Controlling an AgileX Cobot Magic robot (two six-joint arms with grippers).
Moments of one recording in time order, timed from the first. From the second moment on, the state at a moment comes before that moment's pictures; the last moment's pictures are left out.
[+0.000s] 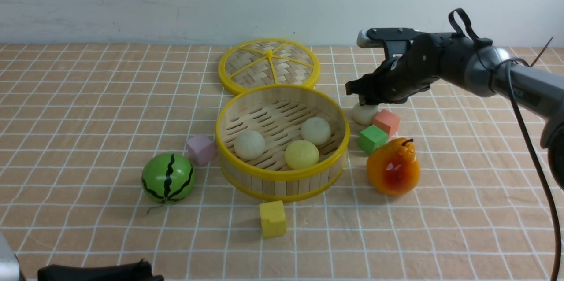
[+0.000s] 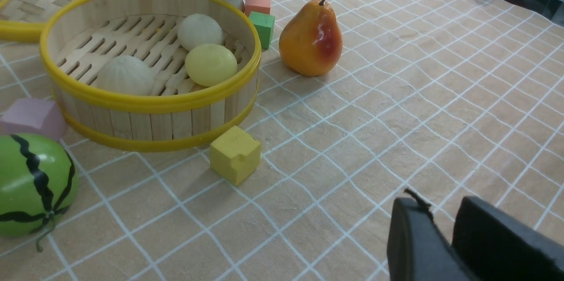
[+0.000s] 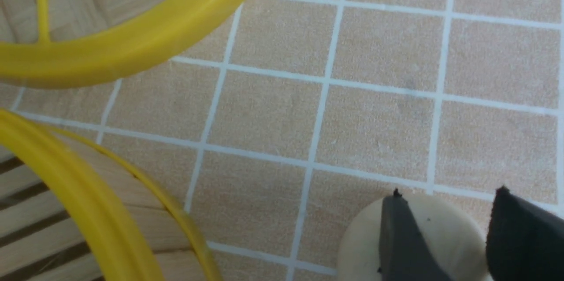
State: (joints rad) right arm 0.22 2.35 -1.97 0.15 0.52 0.00; left arm -0.85 0.48 -0.35 0.13 0.23 -0.29
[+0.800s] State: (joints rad) right arm 0.23 2.26 -1.98 0.14 0.59 -0.01; left arm -0.85 0.48 -0.35 0.13 0.23 -0.29
